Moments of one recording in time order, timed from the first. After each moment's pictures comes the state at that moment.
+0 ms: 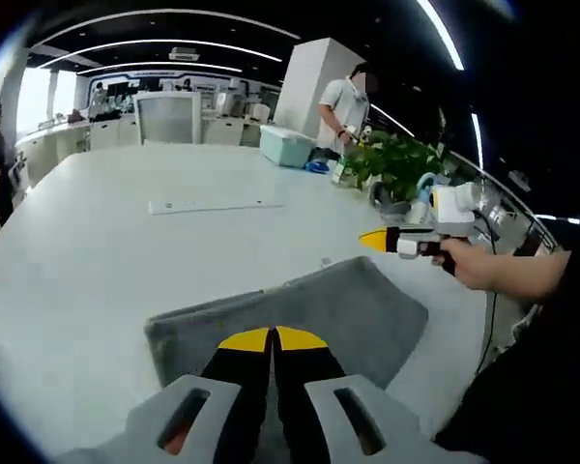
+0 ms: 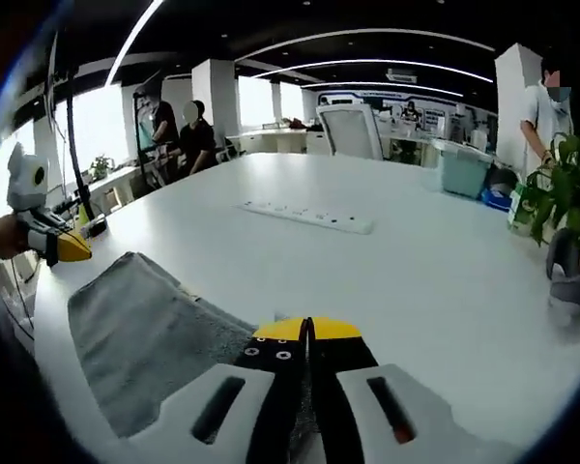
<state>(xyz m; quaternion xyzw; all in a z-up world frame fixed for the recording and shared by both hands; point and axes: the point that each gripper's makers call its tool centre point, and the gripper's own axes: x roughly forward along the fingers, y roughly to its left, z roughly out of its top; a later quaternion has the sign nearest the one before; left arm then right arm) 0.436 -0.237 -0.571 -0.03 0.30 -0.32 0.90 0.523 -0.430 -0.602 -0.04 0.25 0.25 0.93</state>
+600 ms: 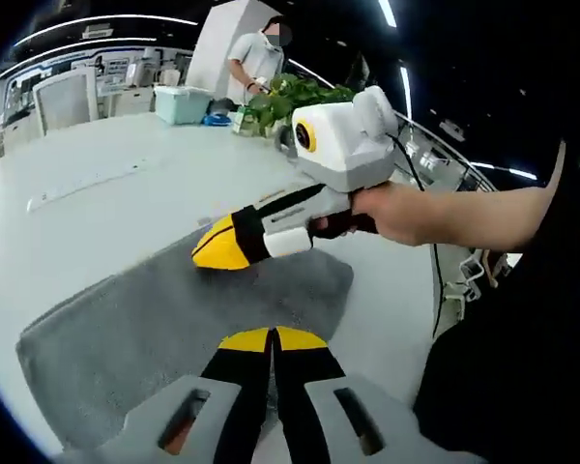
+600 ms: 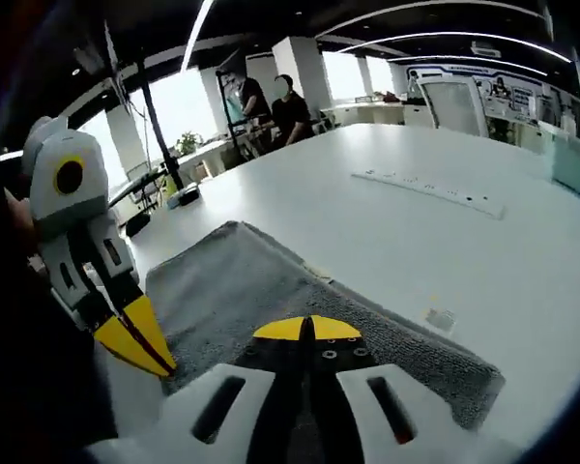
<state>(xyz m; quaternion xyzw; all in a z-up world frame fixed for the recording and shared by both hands) 0.388 -0.340 -0.608 0.03 0.36 -0.47 0.80 0.468 -0.331 -0.631 -0.01 0.32 0.45 0.83</state>
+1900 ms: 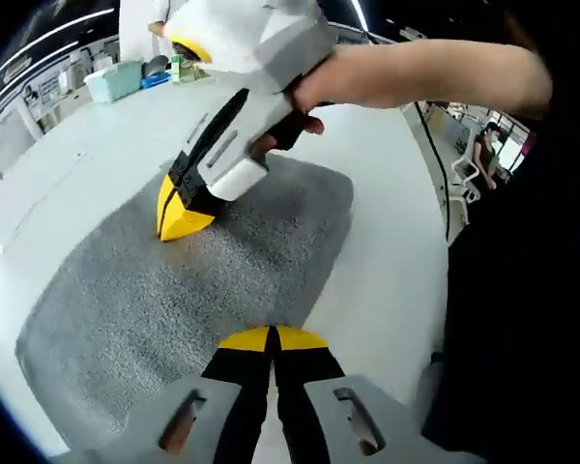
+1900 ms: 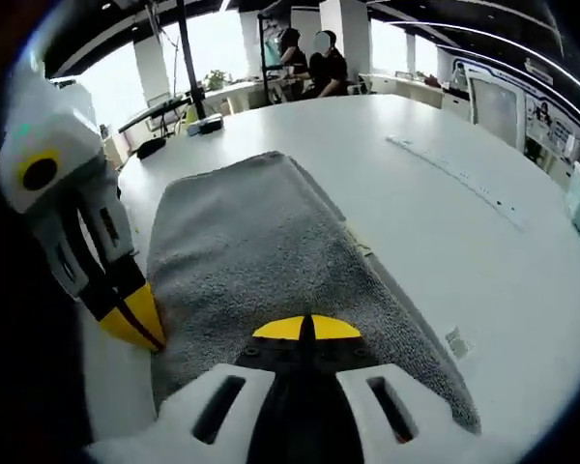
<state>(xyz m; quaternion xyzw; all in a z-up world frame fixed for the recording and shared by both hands) 0.350 -0.328 -0.656 0.20 0.42 -0.50 0.73 0.447 -0.339 -0.656 -0.20 0.33 0.49 0.78</state>
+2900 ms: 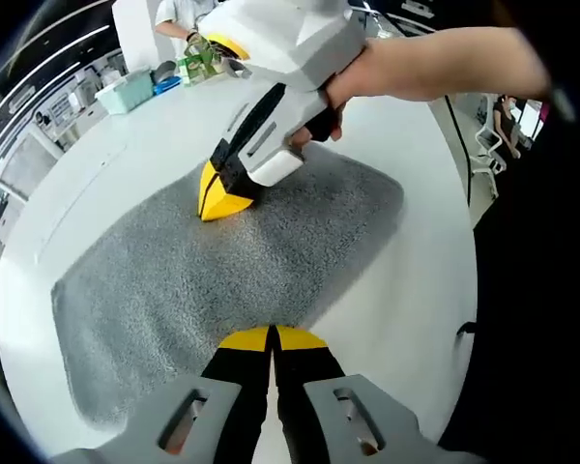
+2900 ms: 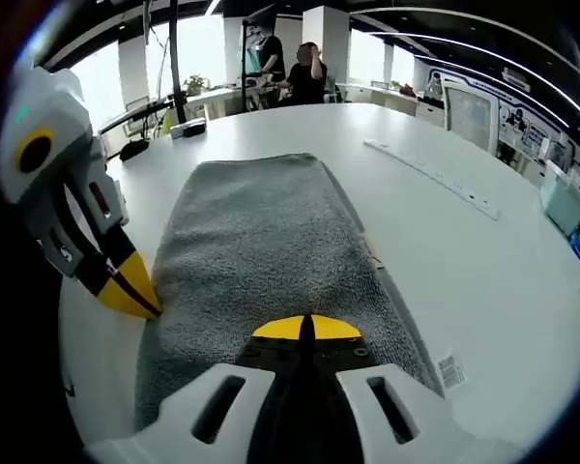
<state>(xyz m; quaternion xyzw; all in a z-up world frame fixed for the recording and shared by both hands) 0.346 -0.303 -0.655 0.29 0.38 -0.45 0.75 0.434 -0.353 -0.655 -0.17 0.32 0.43 0.83</state>
